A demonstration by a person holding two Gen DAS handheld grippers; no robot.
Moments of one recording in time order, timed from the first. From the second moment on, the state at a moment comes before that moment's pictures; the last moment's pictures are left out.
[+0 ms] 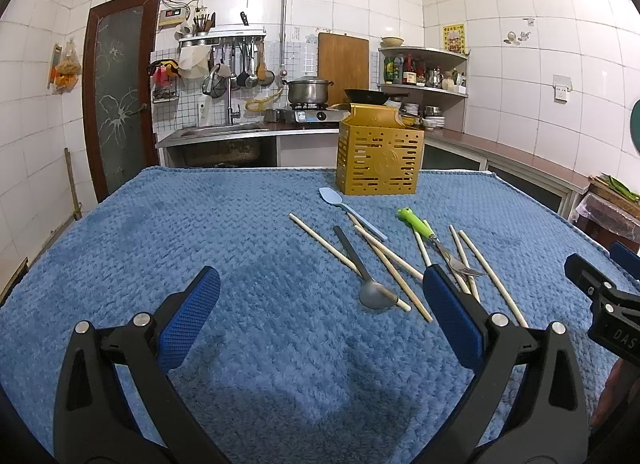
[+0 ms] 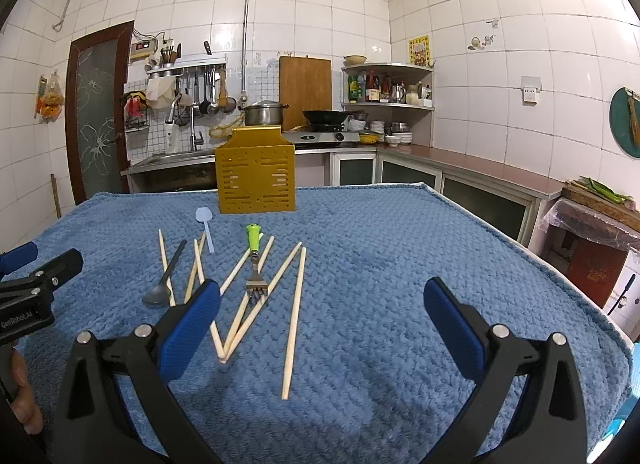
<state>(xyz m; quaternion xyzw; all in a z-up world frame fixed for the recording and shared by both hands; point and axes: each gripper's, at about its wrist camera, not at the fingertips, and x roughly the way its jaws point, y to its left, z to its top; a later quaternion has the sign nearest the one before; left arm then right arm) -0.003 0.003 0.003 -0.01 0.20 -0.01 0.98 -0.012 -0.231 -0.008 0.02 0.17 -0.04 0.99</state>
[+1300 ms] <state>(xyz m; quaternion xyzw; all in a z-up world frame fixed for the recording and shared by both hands) 0.110 0.020 0.014 -0.04 0.34 0.01 0.94 0.111 -0.230 -0.021 0.01 0.28 0.01 0.96</state>
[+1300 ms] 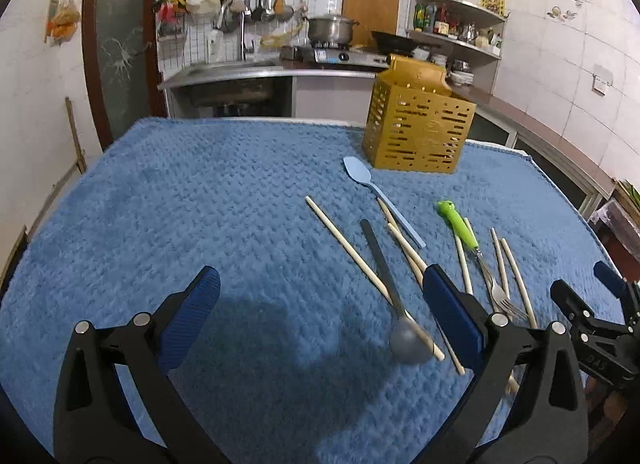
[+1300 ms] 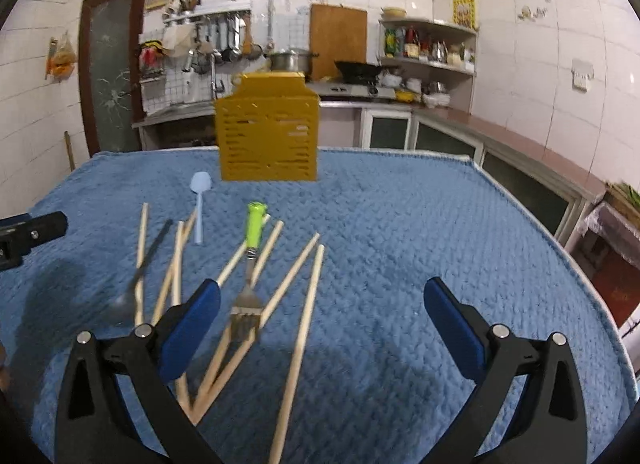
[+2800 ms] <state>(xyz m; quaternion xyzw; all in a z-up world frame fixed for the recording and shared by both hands) 0.247 0.017 -0.043 -0.07 0.50 0.02 0.86 0.205 -0.226 -0.063 0.02 0.41 0.00 0.91</state>
